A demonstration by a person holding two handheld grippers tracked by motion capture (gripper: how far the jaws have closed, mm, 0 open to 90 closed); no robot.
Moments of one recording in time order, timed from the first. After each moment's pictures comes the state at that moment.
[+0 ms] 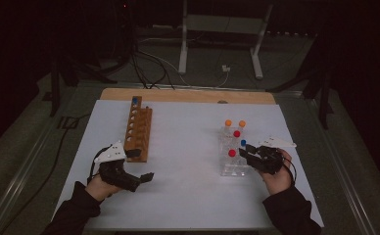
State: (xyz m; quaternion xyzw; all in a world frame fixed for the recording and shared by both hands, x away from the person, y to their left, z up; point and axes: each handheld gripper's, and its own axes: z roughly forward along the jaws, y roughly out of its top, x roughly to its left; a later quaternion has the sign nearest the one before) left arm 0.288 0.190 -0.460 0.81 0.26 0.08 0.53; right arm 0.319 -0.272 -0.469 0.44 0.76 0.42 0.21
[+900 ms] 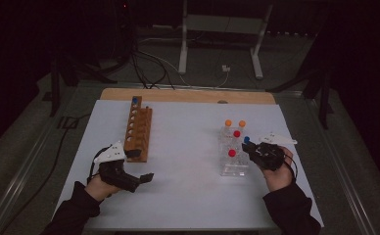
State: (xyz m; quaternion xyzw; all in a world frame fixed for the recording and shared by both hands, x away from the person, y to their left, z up) left arm 0.288 0.191 -0.459 0.81 0.26 0.08 0.53; right arm 0.320 -0.272 -0.452 0.44 0.76 0.42 0.24
